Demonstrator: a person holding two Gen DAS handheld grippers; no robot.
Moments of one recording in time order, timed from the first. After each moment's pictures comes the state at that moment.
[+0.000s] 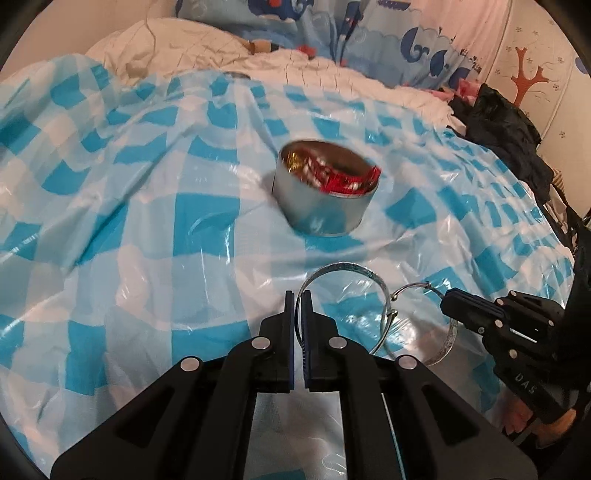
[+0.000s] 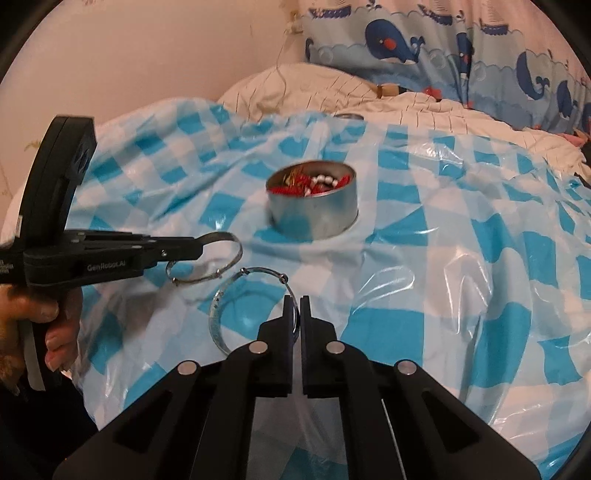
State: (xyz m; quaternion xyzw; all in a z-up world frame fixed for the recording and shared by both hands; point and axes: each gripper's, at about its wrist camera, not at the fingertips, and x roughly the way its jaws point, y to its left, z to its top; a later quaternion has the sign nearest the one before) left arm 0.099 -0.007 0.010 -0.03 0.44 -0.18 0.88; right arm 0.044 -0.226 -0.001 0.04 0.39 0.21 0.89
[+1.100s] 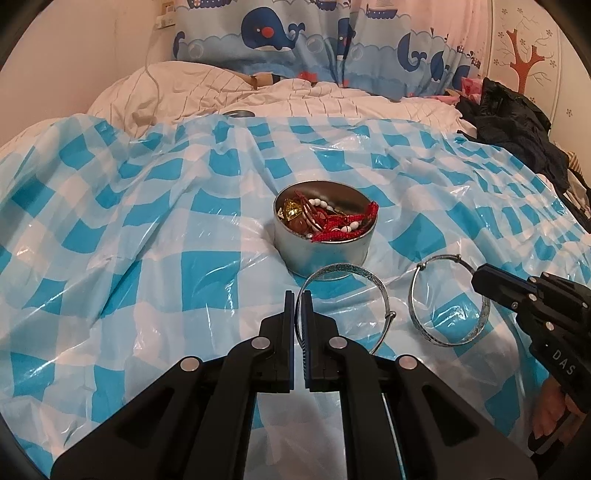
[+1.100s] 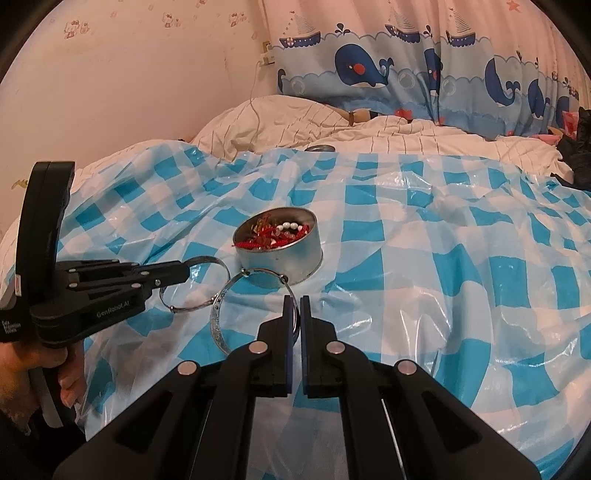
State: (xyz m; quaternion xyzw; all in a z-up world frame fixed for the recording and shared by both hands) left arm 0.103 -0.037 0.030 0.03 0.39 -0.13 0.91; right arm 0.056 -0.253 0.021 0.07 0.35 0.17 0.92
